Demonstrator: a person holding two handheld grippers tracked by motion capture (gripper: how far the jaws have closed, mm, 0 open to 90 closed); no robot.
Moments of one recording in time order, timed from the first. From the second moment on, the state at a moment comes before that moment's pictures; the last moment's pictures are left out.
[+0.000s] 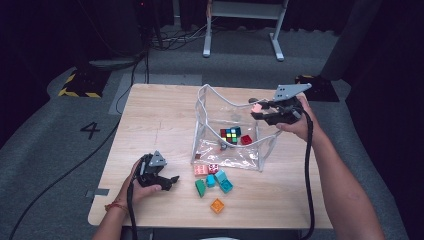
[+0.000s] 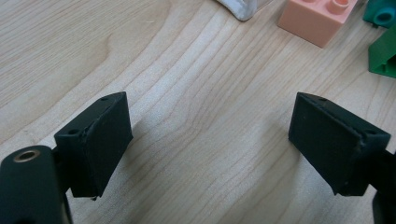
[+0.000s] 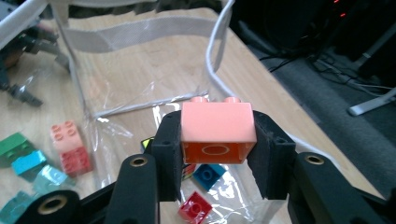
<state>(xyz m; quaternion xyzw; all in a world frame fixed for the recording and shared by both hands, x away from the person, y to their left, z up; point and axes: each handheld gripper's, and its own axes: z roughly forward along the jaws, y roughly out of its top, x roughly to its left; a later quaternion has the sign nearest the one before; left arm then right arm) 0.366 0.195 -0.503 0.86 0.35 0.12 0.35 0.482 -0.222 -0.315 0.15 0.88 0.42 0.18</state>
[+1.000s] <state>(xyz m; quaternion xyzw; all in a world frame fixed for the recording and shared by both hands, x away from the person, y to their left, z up) 0.366 0.195 -0.503 0.86 0.35 0.12 0.35 0.508 -0.194 -0.334 0.13 0.95 0.25 0.14</state>
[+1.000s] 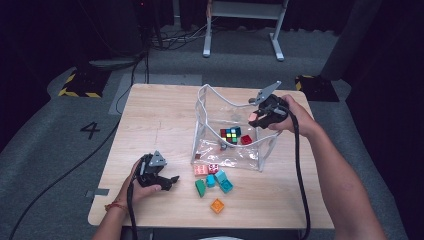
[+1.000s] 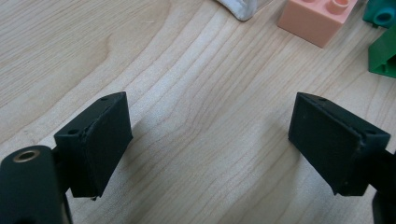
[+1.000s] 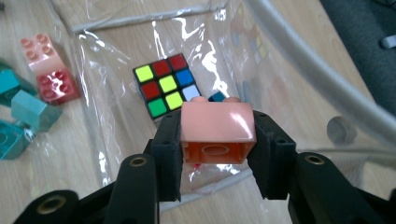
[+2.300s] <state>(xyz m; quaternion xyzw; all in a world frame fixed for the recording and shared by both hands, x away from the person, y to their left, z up) 0.366 0.195 -0.503 0.86 0.35 0.12 0.35 0.482 -0.245 -0.309 0.19 0.90 0.34 0.16</state>
